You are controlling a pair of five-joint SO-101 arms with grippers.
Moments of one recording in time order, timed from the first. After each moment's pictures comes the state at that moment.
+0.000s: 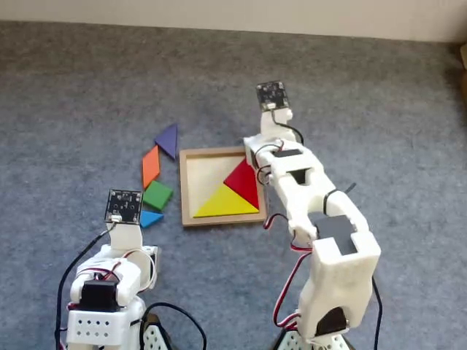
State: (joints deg) left arm -4.0 -101.5 96.0 76.3 5.1; right arm -18.3 21.2 21.0 12.3 4.2
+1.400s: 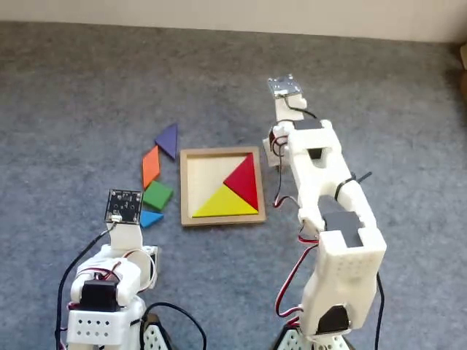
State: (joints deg) left arm -4.0 -101.5 96.0 76.3 5.1; right arm -12.9 22.6 2.0 50.4 12.6
